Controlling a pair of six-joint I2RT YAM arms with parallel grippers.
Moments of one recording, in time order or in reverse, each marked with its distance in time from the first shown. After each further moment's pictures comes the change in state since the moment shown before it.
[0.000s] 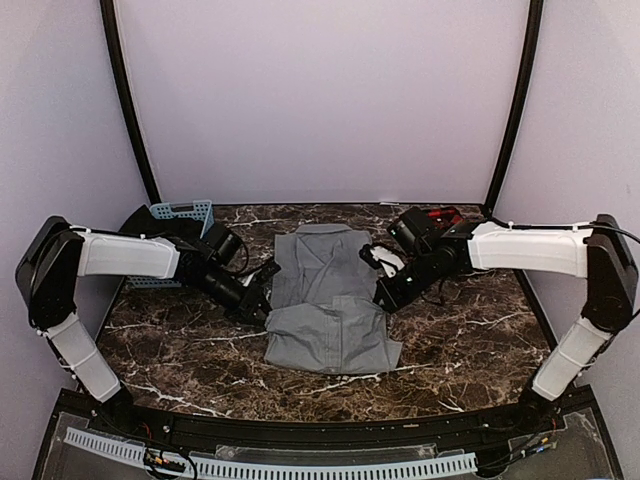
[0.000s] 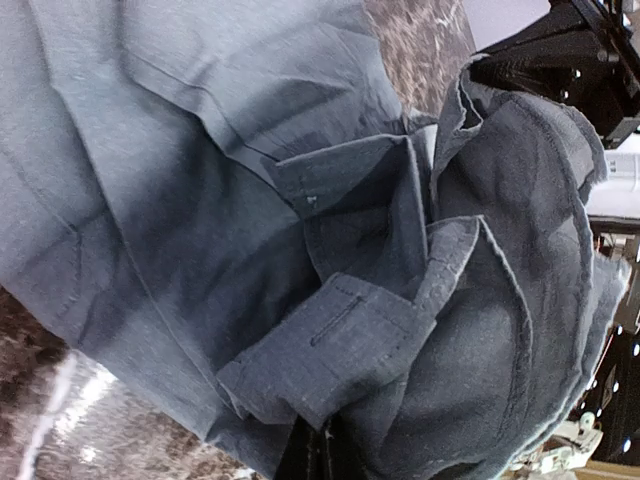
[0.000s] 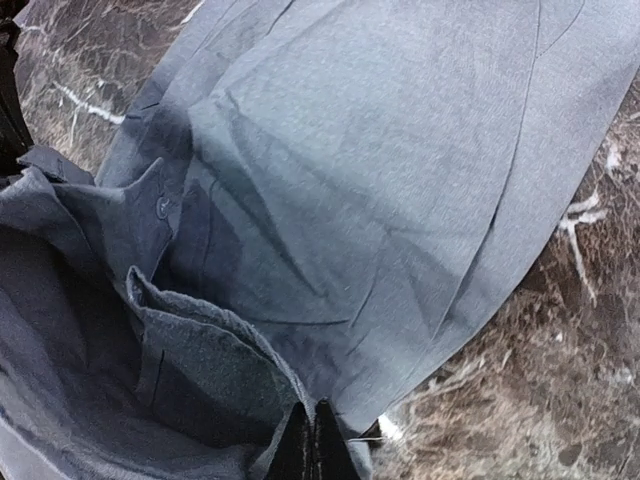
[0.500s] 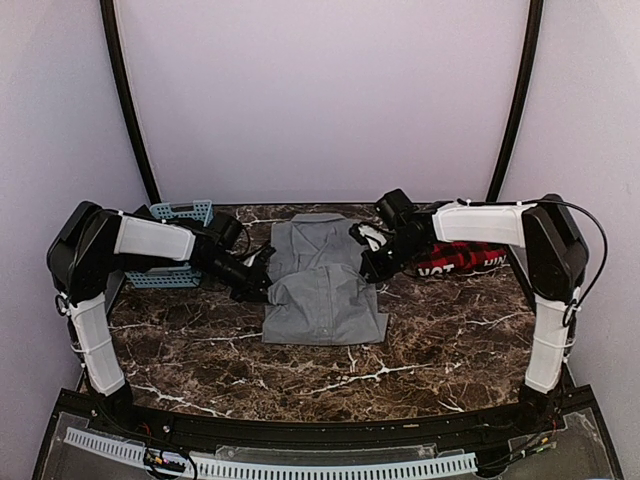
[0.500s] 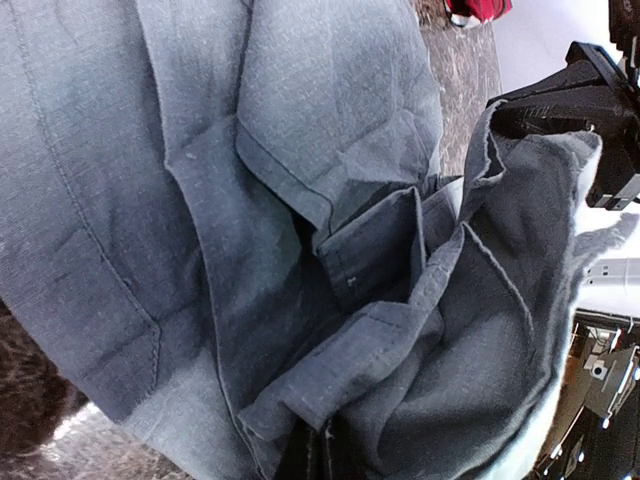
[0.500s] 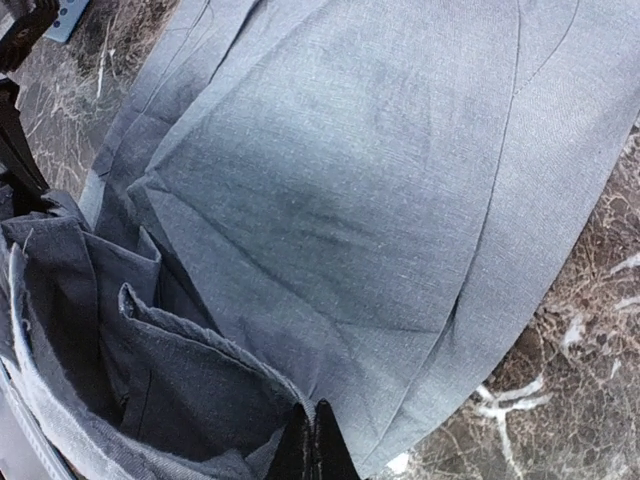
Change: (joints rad) left arm 0.148 0.254 0.186 0.079 -0.002 -0.080; right arm -0.150 0.358 0.322 0.027 -0.097 -0.055
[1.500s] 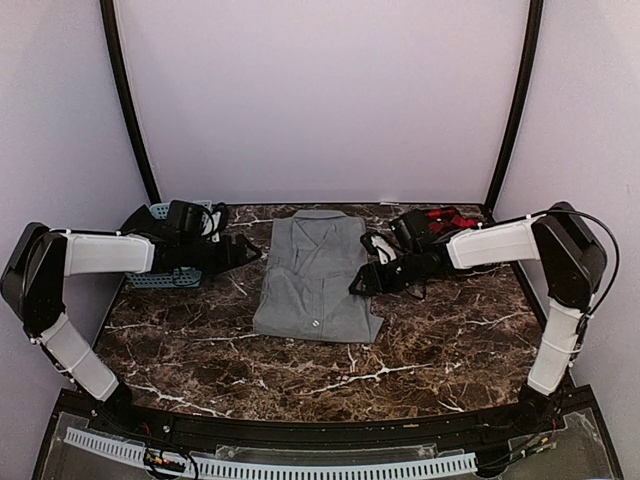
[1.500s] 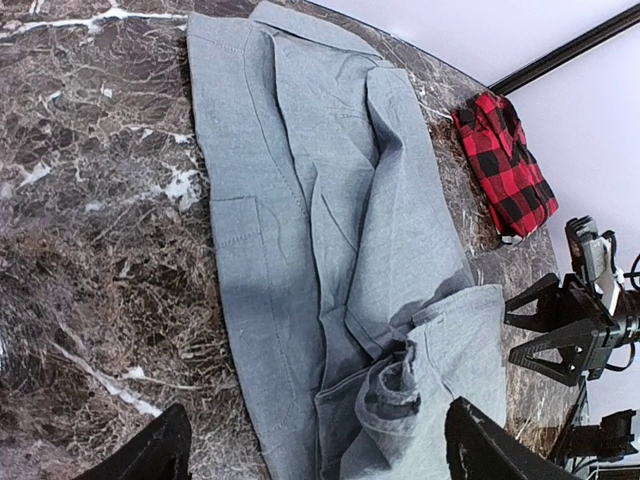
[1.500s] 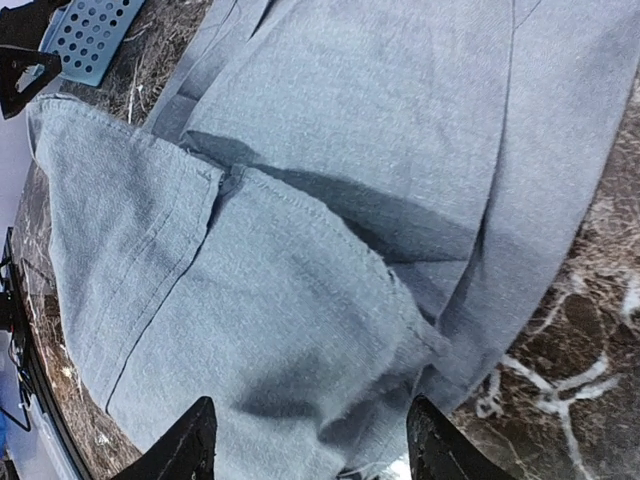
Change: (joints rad) left arm 0.080 -0.309 -0.232 0.368 -0.465 -0.130; right arm -0.005 -0.110 -0.311 0.389 -0.054 0.181
